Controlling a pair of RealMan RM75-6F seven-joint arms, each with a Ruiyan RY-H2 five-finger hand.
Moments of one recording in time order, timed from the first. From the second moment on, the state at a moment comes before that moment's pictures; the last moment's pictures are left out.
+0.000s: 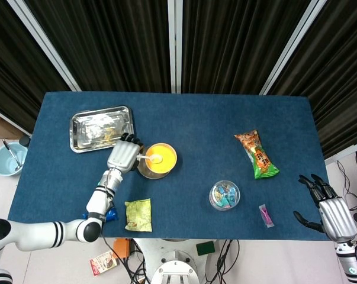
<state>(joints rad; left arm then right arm) -0.83 -1.61 -0.20 -1.54 0.81 1.08 0.72 0.06 -1.16 -0.03 -1.48 -1.73 1.60 0.24</state>
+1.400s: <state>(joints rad) -0.88 -1.61 -0.16 -1.55 0.79 1.11 0.84 0.06 -1.16 -0.04 -1.46 -1.71 1.60 0.26</state>
